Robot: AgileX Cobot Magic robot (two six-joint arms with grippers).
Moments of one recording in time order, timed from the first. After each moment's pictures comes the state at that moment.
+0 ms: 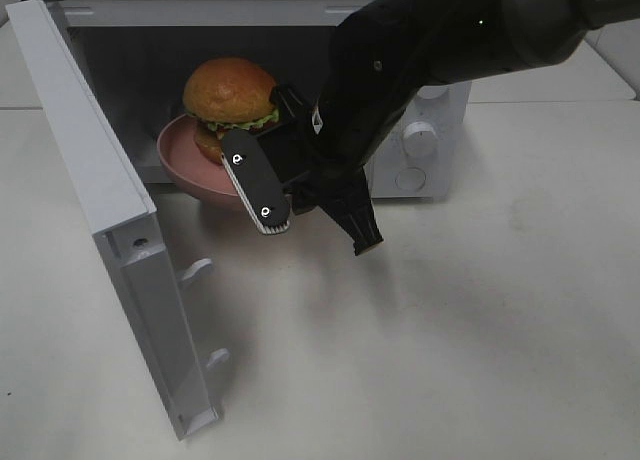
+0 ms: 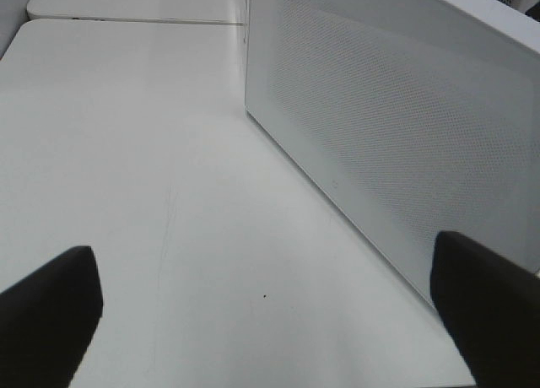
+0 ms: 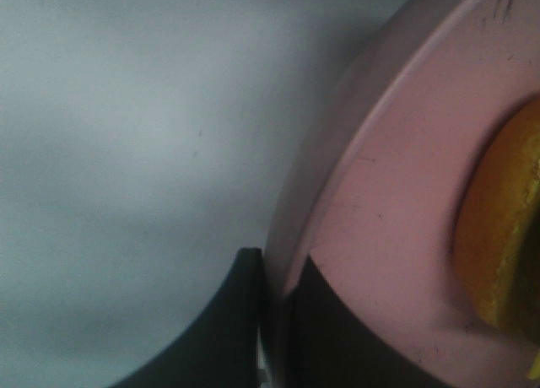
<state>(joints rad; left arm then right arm) 0.06 -0.01 -0.50 -0.15 1.05 0.12 0.71 1.94 -1.33 -0.17 0.47 -1.25</state>
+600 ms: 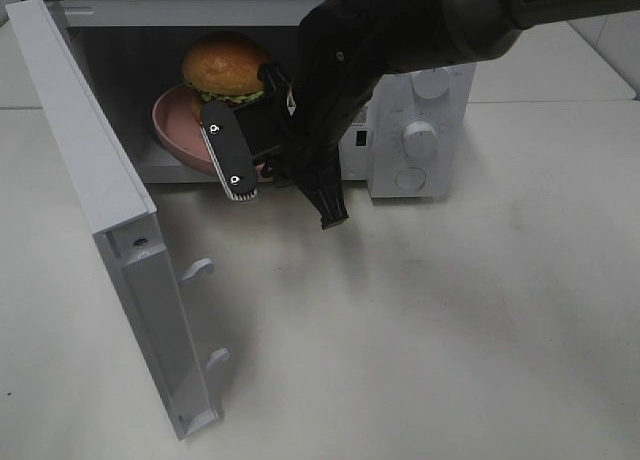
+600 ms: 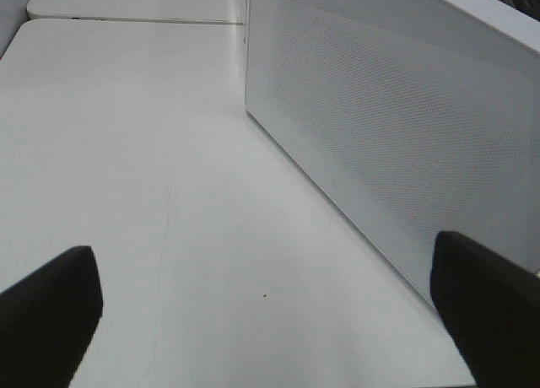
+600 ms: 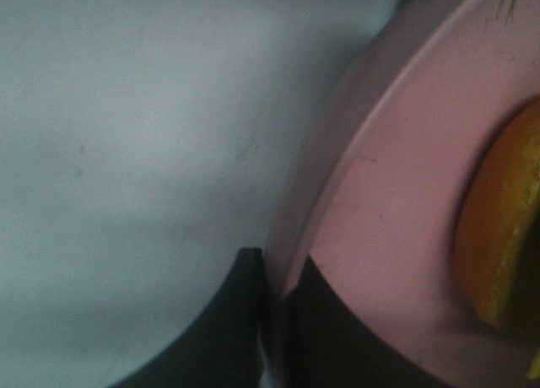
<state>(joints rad) 0.06 -0.01 -0.50 -0.15 1.05 0.12 0.70 2.05 -1.49 -0.23 0.47 -1.14</state>
